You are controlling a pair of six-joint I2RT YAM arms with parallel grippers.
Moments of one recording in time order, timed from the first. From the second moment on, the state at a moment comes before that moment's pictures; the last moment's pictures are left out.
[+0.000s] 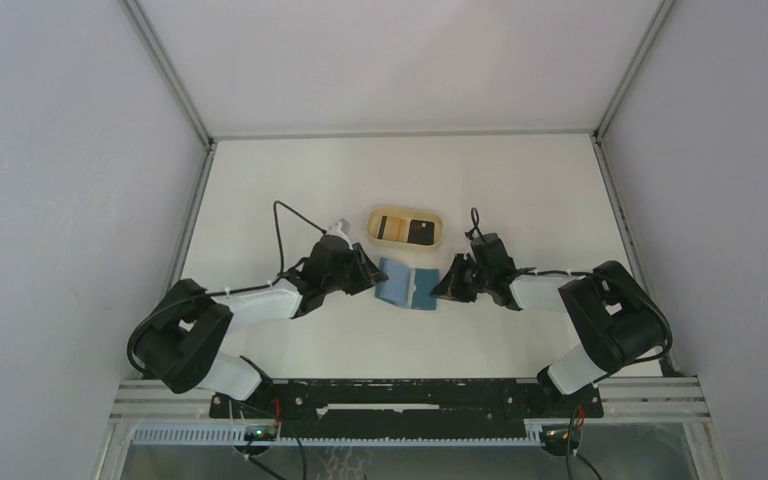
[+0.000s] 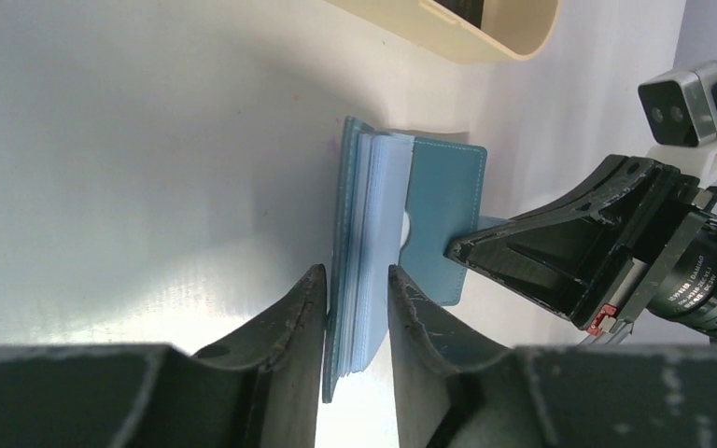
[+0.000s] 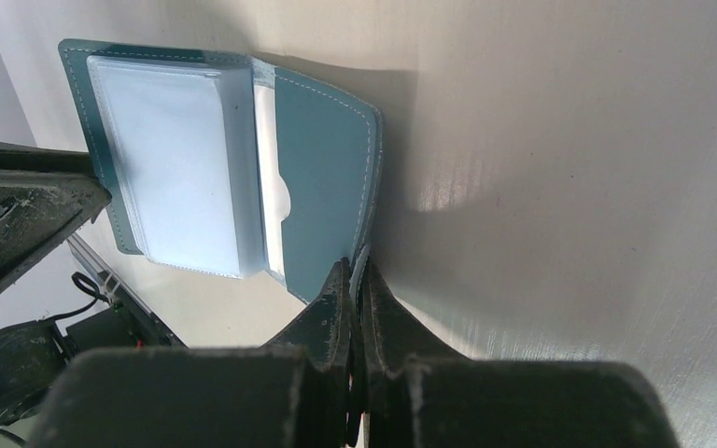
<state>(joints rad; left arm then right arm) -0.65 1.45 0.57 0.23 0.09 -0.94 0.48 1.55 0.52 0.19 -0.38 0.80</state>
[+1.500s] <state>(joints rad) -0.61 1.43 0.54 0.27 0.14 -0.94 0.48 1.57 0.52 0.21 -0.42 0.80</state>
